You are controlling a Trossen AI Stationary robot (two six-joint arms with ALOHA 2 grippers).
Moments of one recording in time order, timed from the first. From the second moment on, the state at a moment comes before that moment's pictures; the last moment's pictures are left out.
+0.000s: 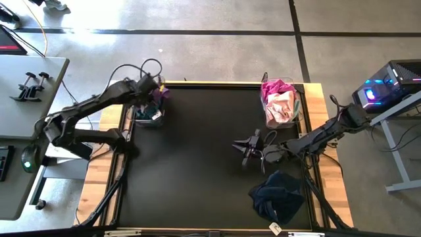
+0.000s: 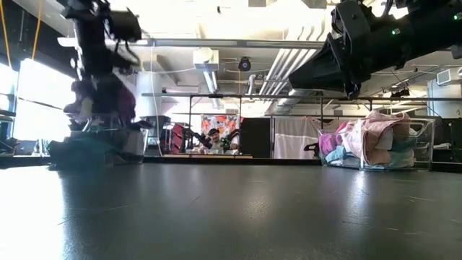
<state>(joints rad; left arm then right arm) 0.72 1.12 0.90 -0.98 -0.62 0.00 0.36 1.41 0.46 0.62 0.70 0.37</state>
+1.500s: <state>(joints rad) 0.96 1.33 0.93 -0.76 -0.14 -0.02 0.36 1.41 0.46 0.57 0.70 0.43</state>
